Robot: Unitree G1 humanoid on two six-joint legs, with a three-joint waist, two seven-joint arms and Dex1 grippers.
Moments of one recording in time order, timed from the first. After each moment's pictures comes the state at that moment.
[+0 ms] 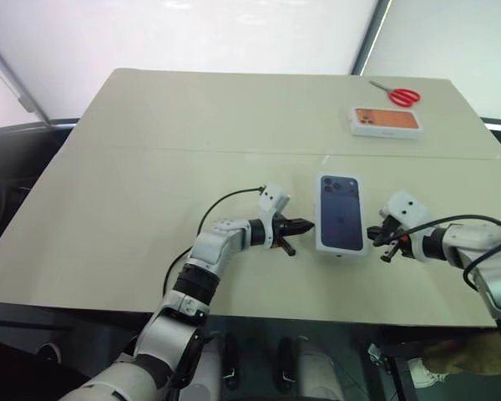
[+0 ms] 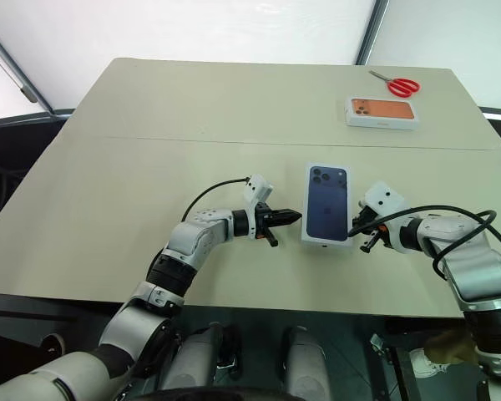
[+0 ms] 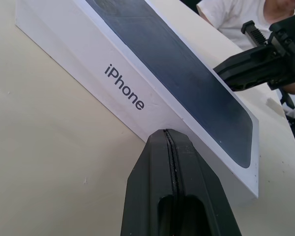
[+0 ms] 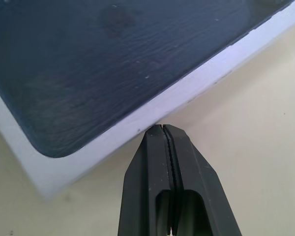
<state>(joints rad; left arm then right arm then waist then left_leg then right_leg) -0.66 -0.06 -0.17 0.43 -0.23 0.54 -0.82 -0.21 -0.92 -0.06 -0.19 0.20 0.72 0.88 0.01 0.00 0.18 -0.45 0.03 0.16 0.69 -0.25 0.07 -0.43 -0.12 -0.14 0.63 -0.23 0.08</state>
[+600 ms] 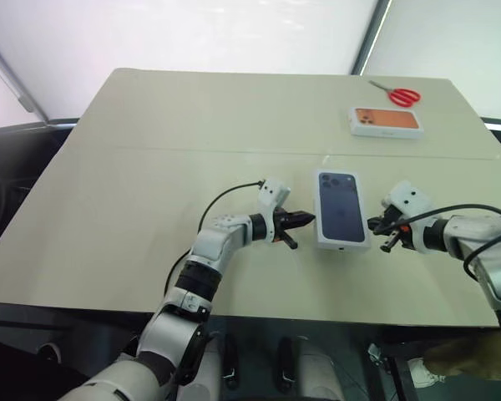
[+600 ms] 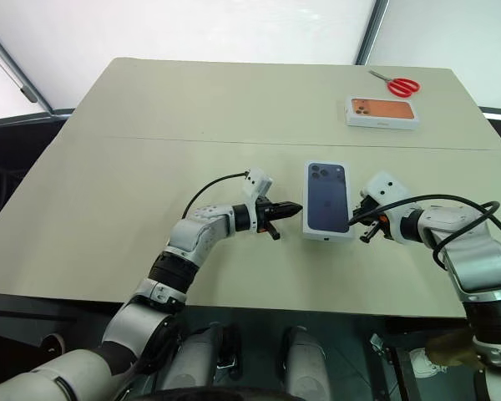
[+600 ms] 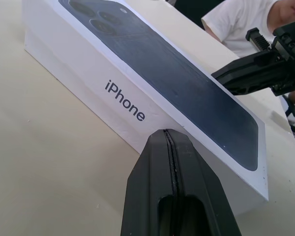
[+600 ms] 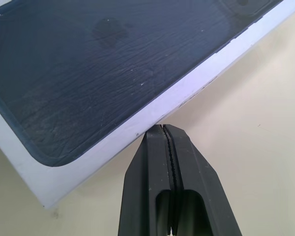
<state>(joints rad) -0.70 -0.08 -0.14 0.47 -0.23 0.51 -0.80 -0.27 -0.92 -0.06 -0.18 0.21 0.75 0.86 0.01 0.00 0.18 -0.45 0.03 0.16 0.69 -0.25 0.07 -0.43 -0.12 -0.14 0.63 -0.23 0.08</state>
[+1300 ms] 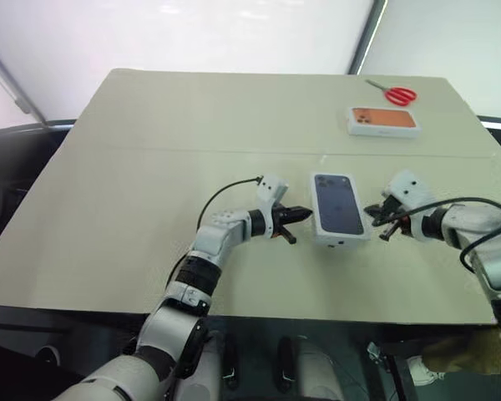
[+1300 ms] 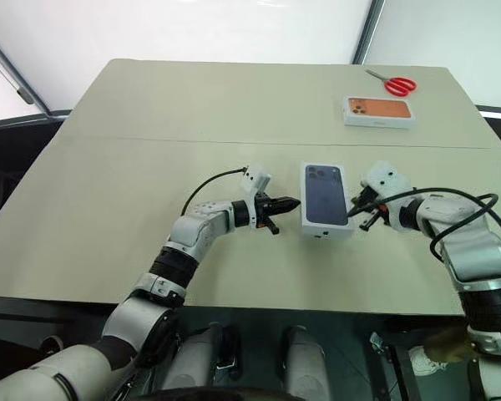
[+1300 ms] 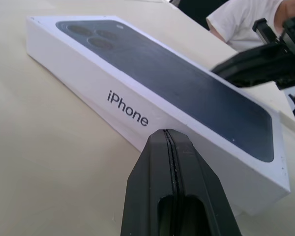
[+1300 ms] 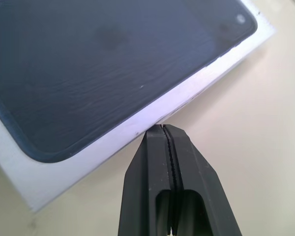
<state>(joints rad) -0.74 -0.07 -0.11 0.52 -0.25 0.47 -0.78 -0.37 -0.88 -0.05 -0.08 0.17 0.63 0.80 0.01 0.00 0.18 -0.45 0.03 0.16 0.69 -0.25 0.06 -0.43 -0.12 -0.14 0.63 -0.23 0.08</state>
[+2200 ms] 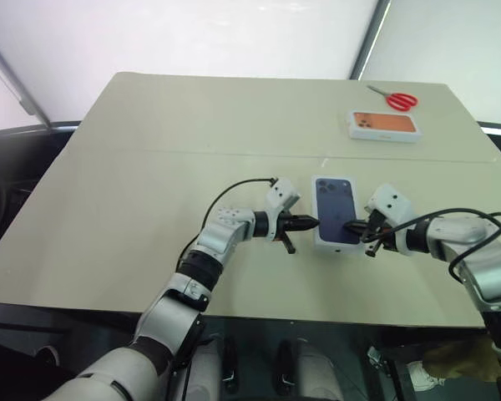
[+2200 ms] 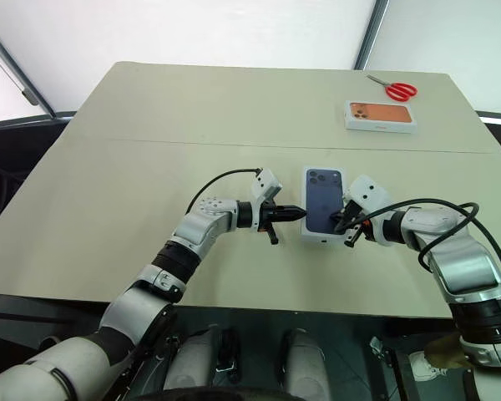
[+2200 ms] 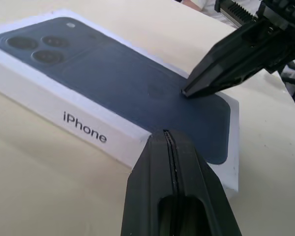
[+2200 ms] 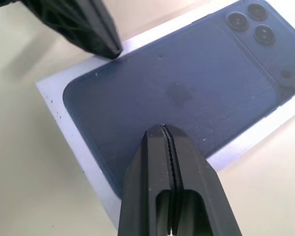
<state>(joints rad) -0.78 -0.03 -0.22 0.60 -0.17 0.36 -0.93 -0.29 -0.86 -0.01 -0.20 0.25 0.71 0.89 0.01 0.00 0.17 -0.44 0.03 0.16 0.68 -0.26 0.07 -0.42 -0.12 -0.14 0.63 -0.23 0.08</state>
